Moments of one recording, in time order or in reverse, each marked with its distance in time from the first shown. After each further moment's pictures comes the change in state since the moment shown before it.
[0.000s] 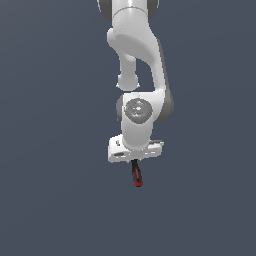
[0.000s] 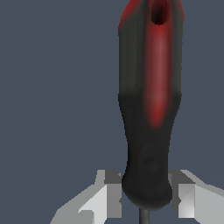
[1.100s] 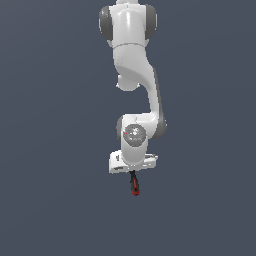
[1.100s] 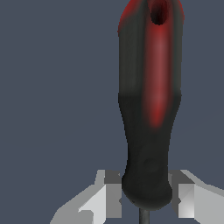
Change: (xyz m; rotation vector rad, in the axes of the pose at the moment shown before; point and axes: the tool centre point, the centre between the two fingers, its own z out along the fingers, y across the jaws) arm 0.010 0.007 0.088 0.000 0.002 0.000
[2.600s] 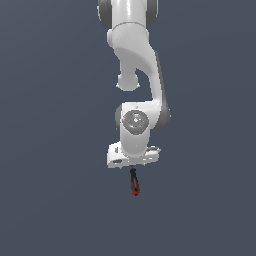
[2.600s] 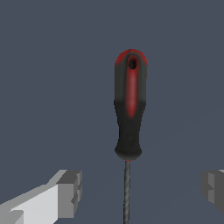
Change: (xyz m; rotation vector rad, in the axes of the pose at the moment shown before) arm -0.002 0.000 -0.055 -0.003 0.000 0.002
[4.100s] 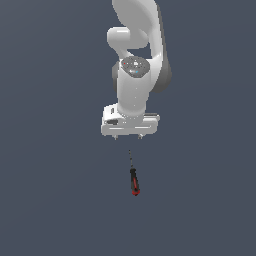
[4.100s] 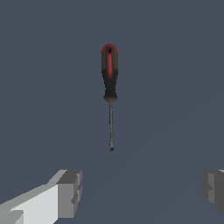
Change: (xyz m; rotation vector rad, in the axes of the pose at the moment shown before) arm -0.073 0.007 -0.108 -0.056 0.010 0.049
